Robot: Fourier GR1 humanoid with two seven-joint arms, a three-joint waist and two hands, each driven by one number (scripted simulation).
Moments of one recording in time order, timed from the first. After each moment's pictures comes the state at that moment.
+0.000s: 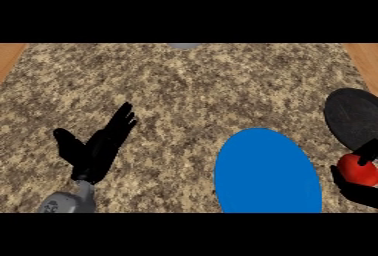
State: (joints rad) left arm -0.10 0.22 -0.24 -1.54 0.35 0.07 0.20; right arm 0.20 -0.56 -0.03 -1.81 0.41 -0.29 -0.01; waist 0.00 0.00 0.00
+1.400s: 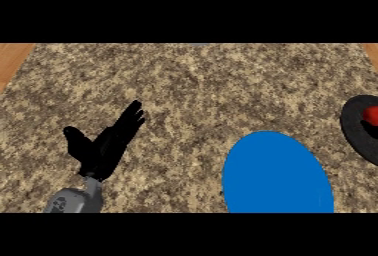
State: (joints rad) left arm -0.13 0.18 -0.24 -1.53 0.31 0.02 0.20; right arm -0.59 -0.67 -0.32 -0.31 0.45 -0.46 -0.51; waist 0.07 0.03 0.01
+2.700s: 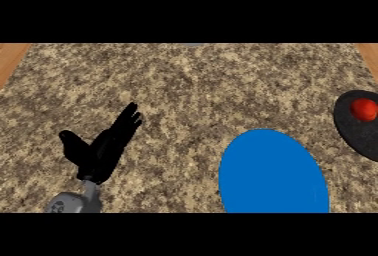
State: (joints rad) left arm -0.10 0.17 -0.22 -1.54 0.30 0.03 0.19; right arm -0.52 -0.85 -0.58 -0.13 0.17 0.34 -0.78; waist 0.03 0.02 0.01
